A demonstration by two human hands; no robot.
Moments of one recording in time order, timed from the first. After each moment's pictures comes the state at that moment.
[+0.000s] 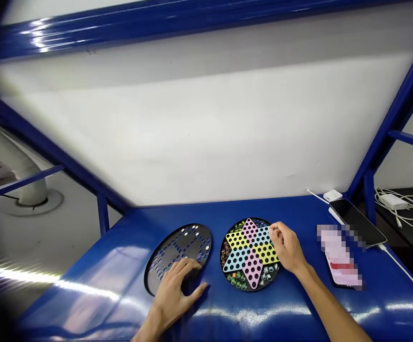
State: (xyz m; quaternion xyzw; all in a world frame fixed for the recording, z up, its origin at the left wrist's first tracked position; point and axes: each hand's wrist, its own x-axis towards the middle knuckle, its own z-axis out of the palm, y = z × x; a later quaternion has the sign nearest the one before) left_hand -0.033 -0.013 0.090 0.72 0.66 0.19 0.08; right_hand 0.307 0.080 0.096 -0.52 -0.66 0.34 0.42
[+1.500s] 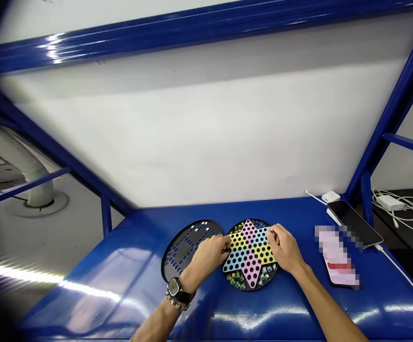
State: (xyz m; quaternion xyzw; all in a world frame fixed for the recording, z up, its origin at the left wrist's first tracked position) left_hand 0.054 0.072 0.143 0.76 0.64 -0.09 0.10; right_hand 0.308 0.083 0.090 -0.51 -0.71 0.28 0.39
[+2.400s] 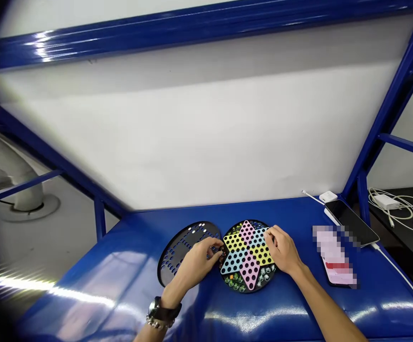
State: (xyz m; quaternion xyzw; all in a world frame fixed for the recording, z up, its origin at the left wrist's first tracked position) left_hand 0.025 0.055 0.135 0.72 0.66 0.11 0.19; right_hand 0.308 0.084 0.087 -0.50 -0.73 0.27 0.38
